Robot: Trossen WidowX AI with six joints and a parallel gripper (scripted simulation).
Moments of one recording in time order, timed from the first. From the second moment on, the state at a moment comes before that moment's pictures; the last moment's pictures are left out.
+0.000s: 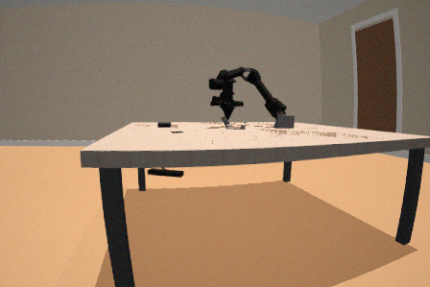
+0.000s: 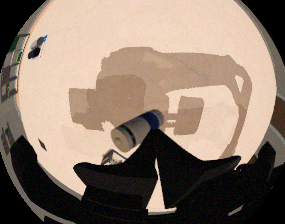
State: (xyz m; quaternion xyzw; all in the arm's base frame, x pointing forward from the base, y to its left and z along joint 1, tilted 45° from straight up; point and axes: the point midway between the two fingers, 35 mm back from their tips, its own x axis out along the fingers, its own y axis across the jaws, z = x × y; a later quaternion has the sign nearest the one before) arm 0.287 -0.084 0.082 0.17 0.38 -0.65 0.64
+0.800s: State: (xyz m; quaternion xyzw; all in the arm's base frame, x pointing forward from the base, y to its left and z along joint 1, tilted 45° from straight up) arm 0.312 -0.033 0.129 0.17 0.38 -0.64 0.64
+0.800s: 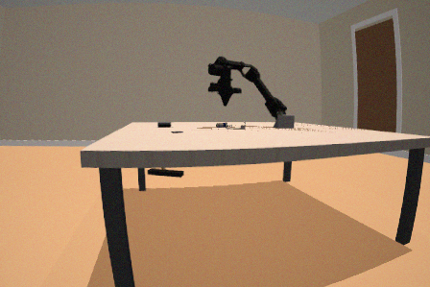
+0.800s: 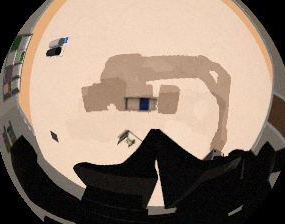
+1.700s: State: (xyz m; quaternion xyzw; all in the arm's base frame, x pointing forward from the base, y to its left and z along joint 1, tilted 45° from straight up) arm 0.322 -0.048 0.109 -0.09 0.61 -0.44 0.66
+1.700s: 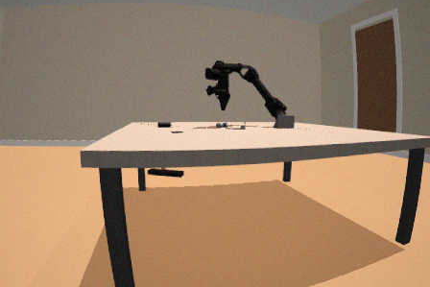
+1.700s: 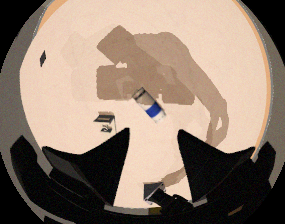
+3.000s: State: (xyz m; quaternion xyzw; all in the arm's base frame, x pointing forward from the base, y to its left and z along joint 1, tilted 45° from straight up) arm 0.322 -0.089 0.063 -0.33 0.73 -0.18 0.58
